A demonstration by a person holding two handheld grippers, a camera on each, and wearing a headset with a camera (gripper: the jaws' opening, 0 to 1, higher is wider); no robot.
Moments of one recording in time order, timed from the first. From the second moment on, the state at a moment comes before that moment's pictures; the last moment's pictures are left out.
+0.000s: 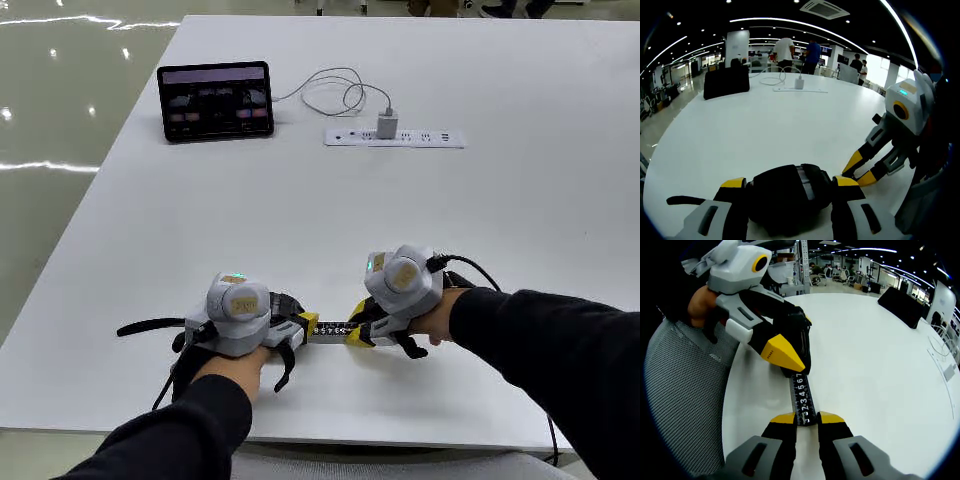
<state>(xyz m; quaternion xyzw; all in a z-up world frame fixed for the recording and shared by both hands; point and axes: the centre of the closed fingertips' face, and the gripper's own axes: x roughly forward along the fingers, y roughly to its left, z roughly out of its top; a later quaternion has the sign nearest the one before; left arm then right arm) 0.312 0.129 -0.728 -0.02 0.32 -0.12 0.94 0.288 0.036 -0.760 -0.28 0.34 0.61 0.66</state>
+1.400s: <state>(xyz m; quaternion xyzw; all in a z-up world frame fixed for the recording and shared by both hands) 0.311 0.130 -0.728 -0.03 0.33 -0.12 0.94 0.286 0.061 -0.759 -0.28 0.32 0.63 0.65</state>
